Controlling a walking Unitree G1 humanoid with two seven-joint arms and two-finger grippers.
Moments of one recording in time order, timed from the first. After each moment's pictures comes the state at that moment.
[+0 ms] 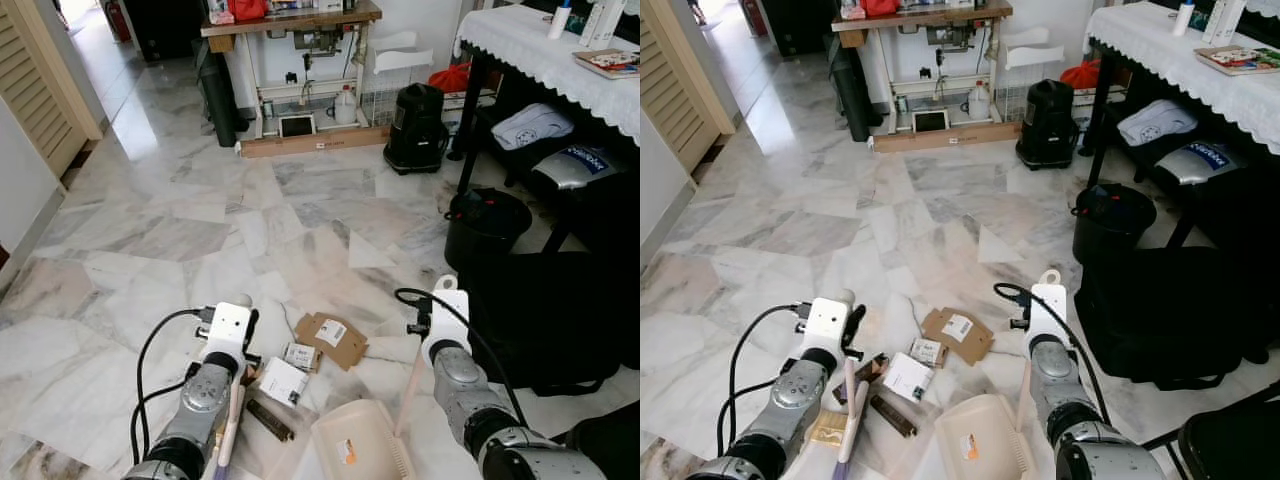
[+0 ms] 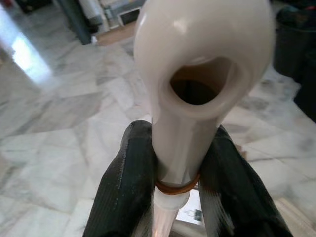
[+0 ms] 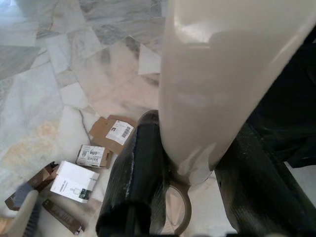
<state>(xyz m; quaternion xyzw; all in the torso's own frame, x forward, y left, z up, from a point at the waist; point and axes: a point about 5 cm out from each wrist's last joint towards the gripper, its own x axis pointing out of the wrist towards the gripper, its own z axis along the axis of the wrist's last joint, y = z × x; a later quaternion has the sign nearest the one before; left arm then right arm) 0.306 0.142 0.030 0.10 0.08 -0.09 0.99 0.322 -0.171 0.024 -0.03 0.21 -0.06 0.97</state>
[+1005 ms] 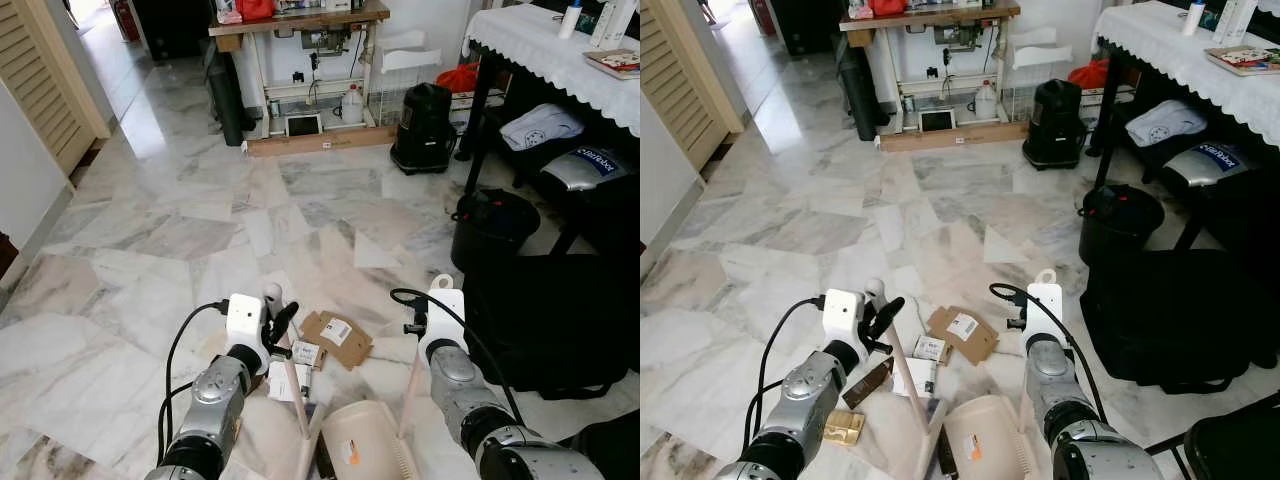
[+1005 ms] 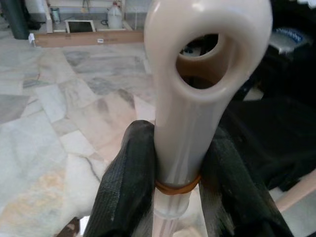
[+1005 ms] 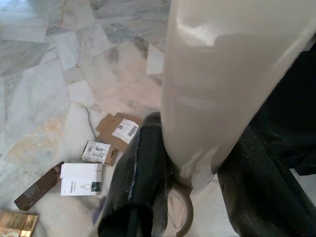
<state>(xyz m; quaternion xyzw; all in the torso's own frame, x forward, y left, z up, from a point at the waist) 0.312 0.119 0.053 -0.08 0.04 -0.17 0.98 0.324 -0.166 0.024 -0.04 0.22 -0.06 0.97</state>
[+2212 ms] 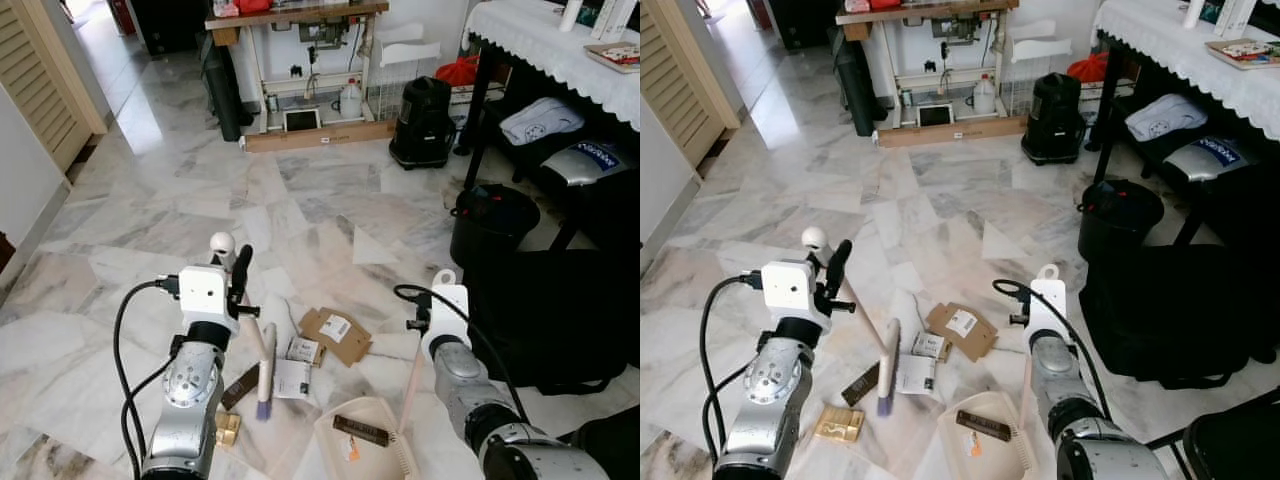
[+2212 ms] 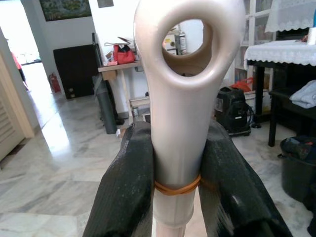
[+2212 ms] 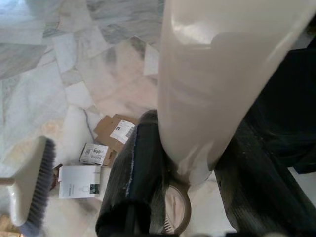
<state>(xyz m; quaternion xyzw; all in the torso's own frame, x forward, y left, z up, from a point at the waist) 0.287 0.151 0.134 0.03 -0.15 -0.02 0.99 0.327 -0.178 0.030 -0.03 0.21 -0.05 0.98</state>
